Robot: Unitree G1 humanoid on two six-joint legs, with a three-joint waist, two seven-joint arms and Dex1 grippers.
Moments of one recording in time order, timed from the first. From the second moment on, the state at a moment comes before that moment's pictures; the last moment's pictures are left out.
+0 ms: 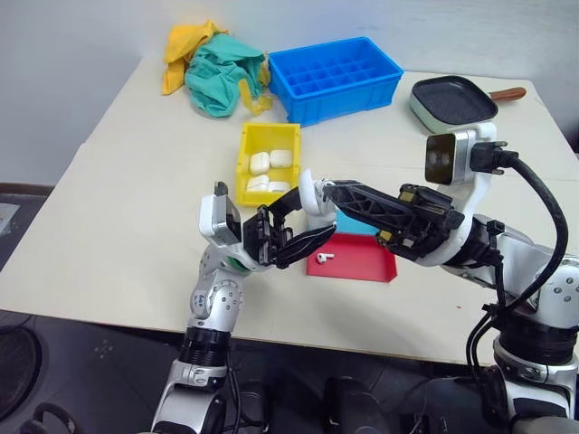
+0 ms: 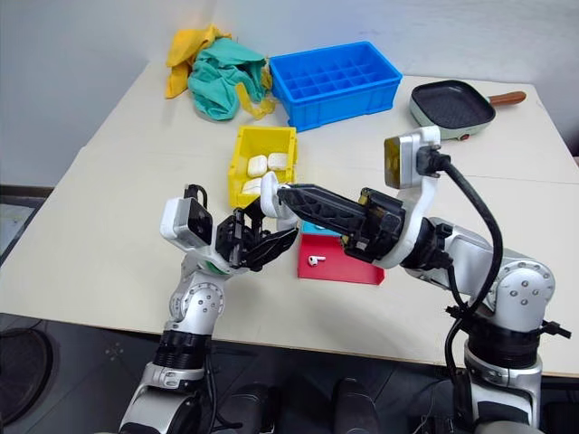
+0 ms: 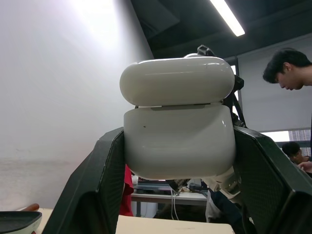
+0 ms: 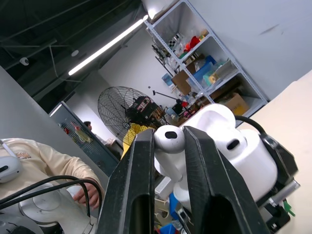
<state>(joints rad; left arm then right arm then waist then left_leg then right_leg) -0.46 -0.02 -0.01 0.04 -0.73 -0.05 -1.17 -0.54 -0.51 -0.20 -0.41 1.86 1.02 0.21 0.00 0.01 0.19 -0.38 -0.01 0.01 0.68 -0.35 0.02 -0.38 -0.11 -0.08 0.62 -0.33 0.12</state>
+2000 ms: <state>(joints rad) -0.49 0.36 -0.16 -0.04 -0.39 0.09 -1.13 -0.13 -0.89 -0.15 -0.53 0.75 0.57 0.90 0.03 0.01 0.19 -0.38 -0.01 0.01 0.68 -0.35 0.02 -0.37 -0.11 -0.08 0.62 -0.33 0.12</state>
